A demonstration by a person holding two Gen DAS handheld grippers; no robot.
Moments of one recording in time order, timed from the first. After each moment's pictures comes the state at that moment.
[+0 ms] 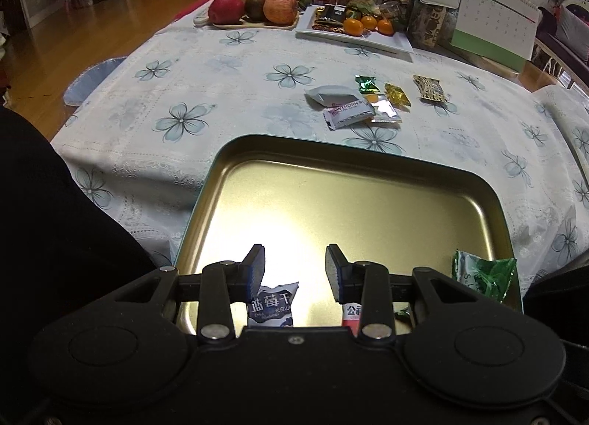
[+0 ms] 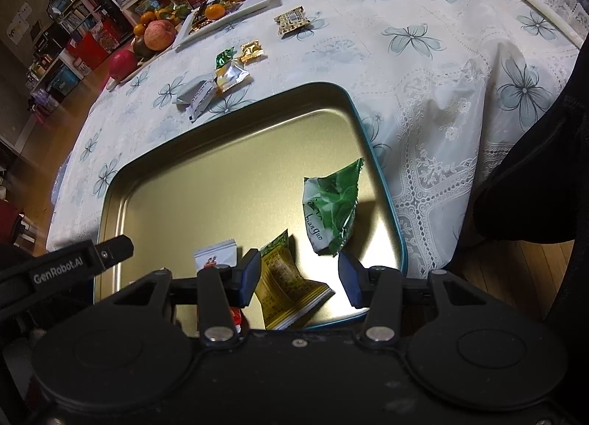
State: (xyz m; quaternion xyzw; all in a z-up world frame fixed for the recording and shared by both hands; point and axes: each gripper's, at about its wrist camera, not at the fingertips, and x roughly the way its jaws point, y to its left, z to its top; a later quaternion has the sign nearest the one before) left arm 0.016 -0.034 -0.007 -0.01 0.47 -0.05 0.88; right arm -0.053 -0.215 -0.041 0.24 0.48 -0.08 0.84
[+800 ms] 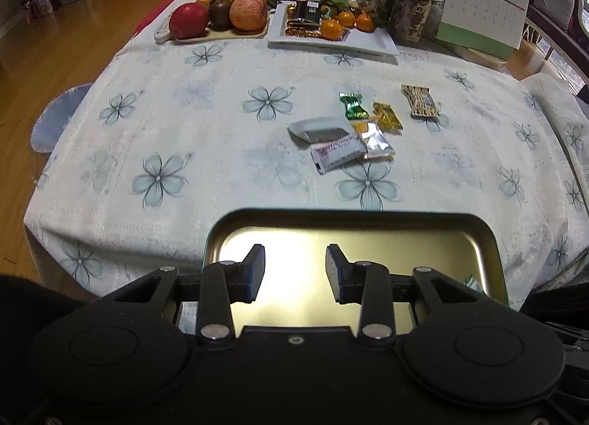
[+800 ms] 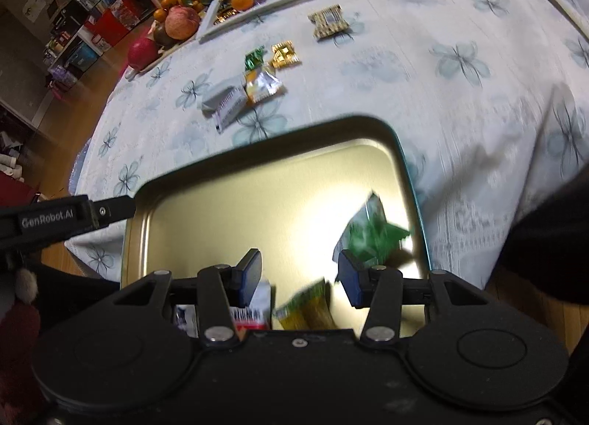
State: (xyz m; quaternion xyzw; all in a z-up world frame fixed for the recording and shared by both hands) left arm 0.104 -0.036 0.027 0.03 0.50 -0.11 0.86; right arm 0.013 -0.227 -0.017 0.23 0.51 -0.03 0.83
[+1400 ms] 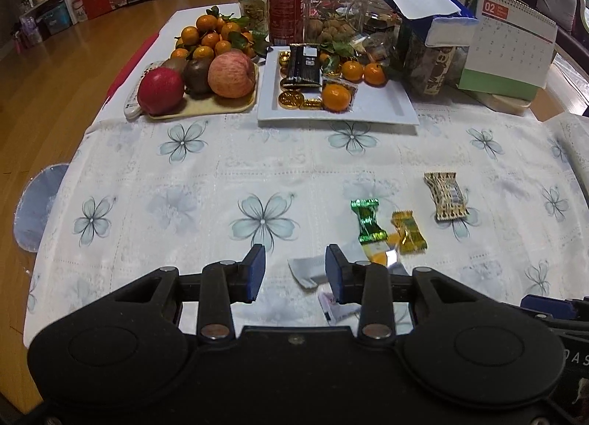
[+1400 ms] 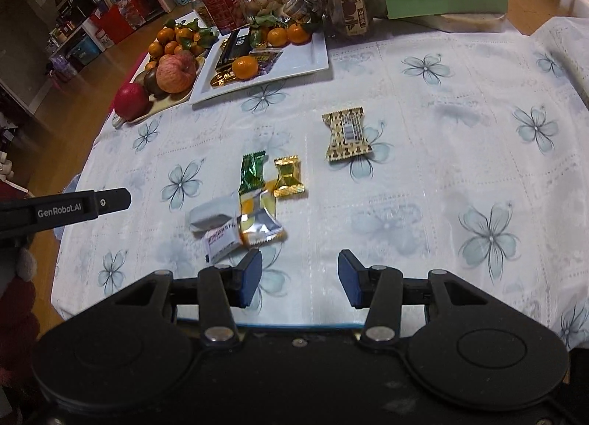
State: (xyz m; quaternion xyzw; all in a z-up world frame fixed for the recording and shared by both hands) left arm 0.244 -0.069 0.038 0.05 0.48 -0.11 0.87; right arm 0.175 -0.279 0.023 0.18 0.50 -0.03 0.85
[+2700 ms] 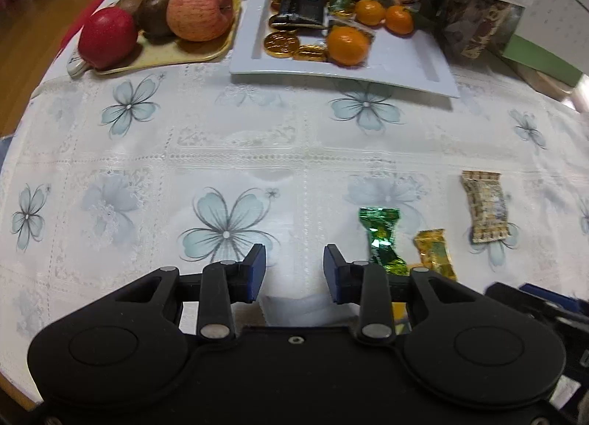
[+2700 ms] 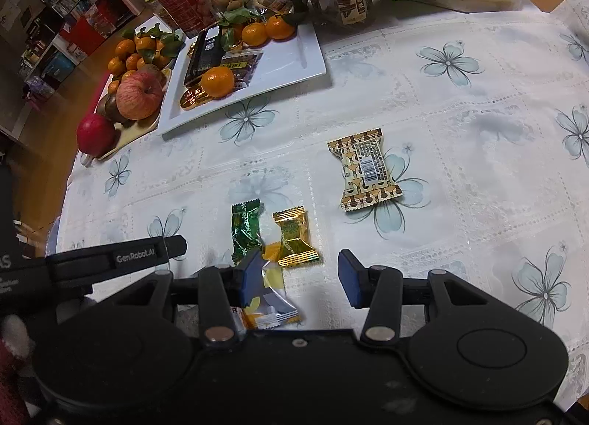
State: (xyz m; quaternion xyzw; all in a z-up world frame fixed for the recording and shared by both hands) left arm 0.323 -0.099 -0.029 0.04 0.57 -0.12 0.81; right arm 0.271 -0.285 -0.015 0.23 0.53 -0.06 0.82
